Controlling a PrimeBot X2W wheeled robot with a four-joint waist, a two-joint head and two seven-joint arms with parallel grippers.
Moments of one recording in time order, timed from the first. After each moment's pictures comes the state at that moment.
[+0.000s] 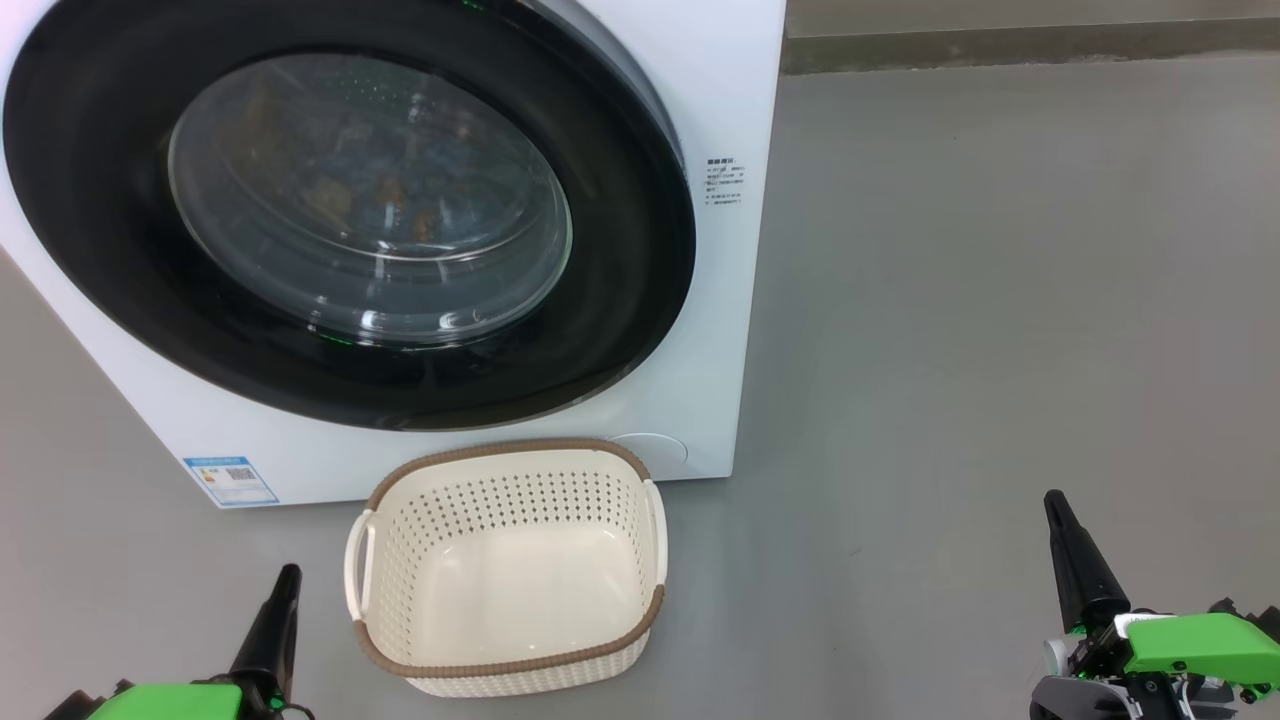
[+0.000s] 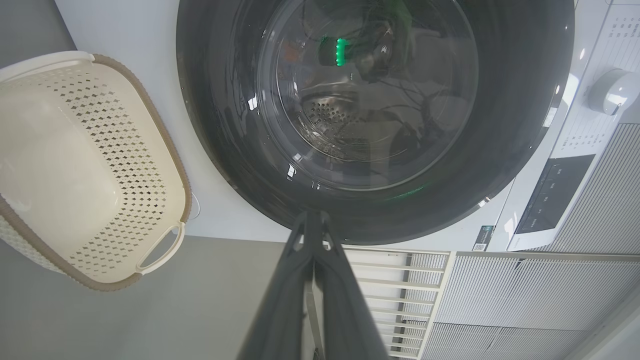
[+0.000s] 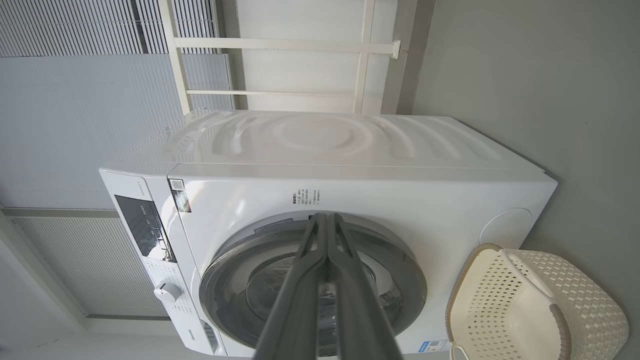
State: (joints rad) left arm -0.07 0.04 0.08 0.27 -1.60 -0.13 0.11; right arm -0.10 -0.05 -0.14 0.28 1.61 0.13 0.11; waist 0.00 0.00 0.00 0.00
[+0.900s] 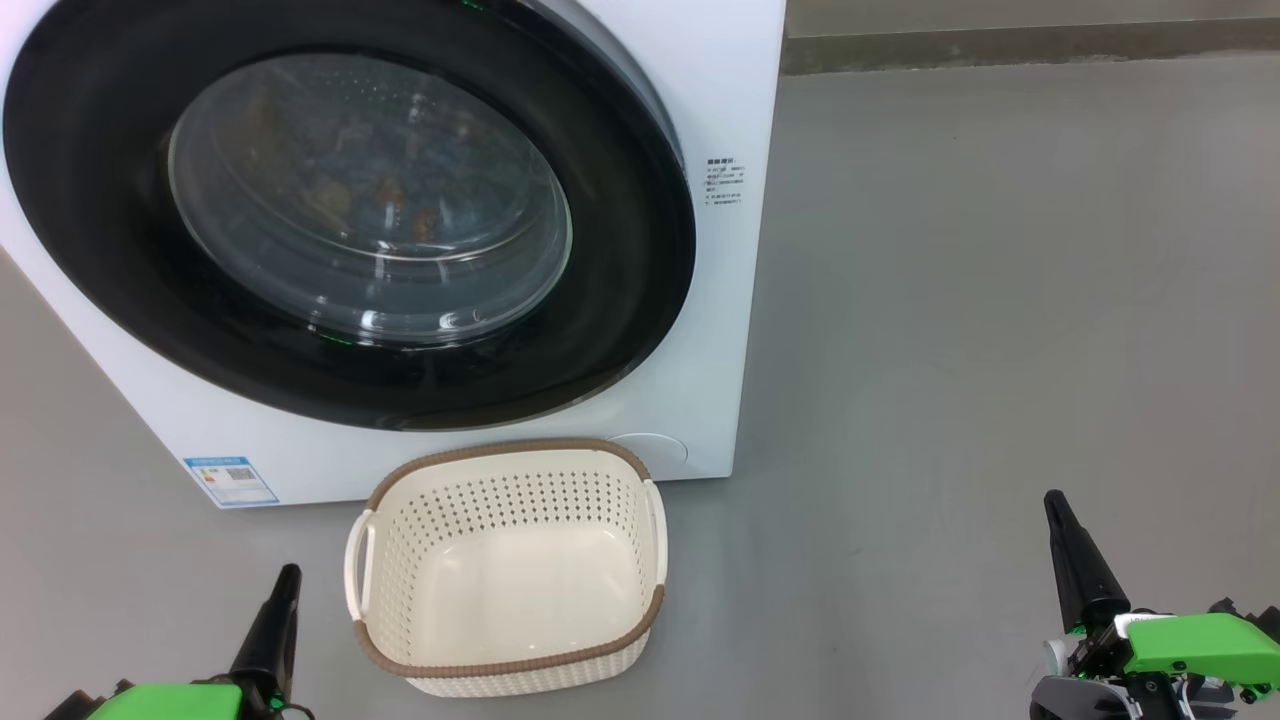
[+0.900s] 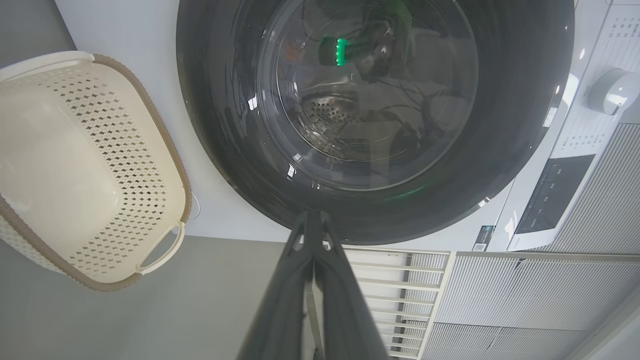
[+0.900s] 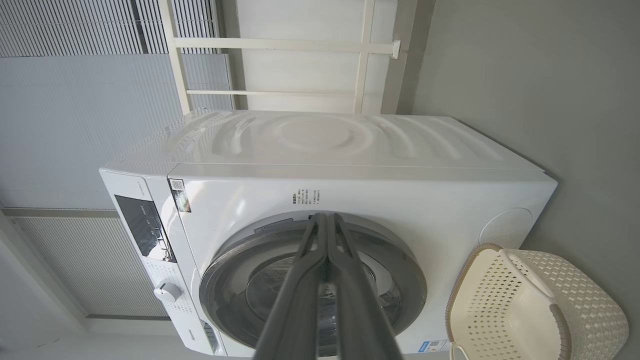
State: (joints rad) left arm -0.07 0.04 0.08 0.27 -1.60 -0.13 0.11; right arm -0.10 -0.05 -0.14 0.28 1.61 0.13 0.11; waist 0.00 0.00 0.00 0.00
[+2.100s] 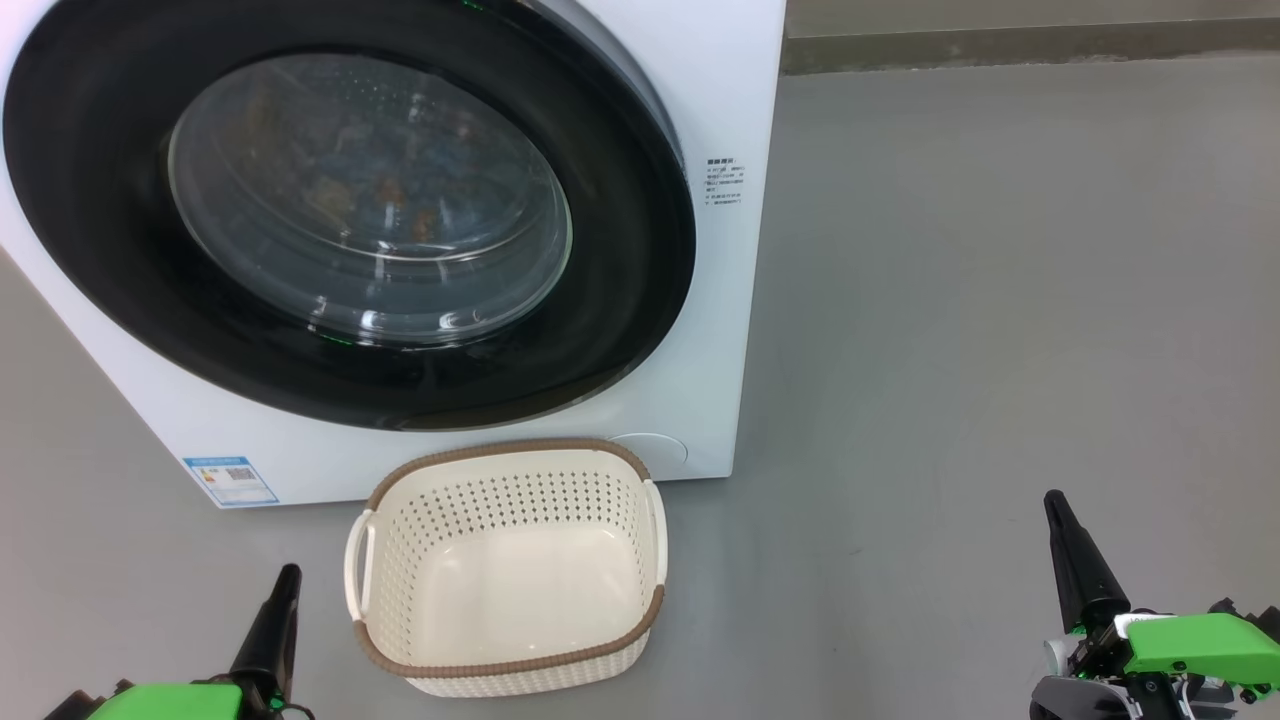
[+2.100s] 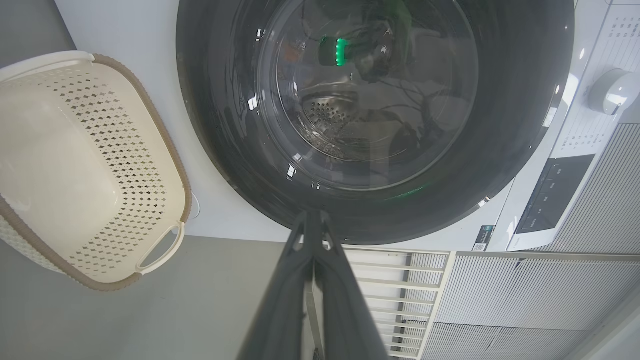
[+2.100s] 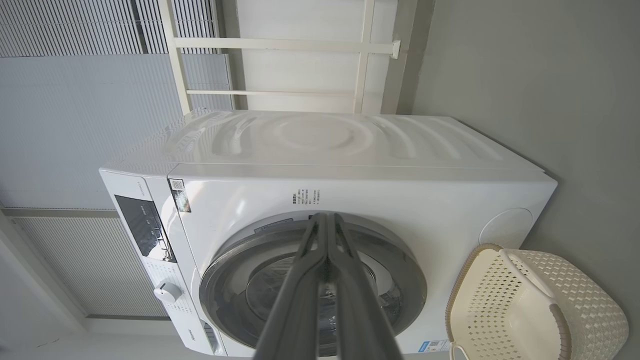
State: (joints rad) left arm -0.07 0.04 0.08 0.27 -1.60 -0.13 0.11; right arm -0.10 -0.05 -0.14 0.28 1.61 0.13 0.11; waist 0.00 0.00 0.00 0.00
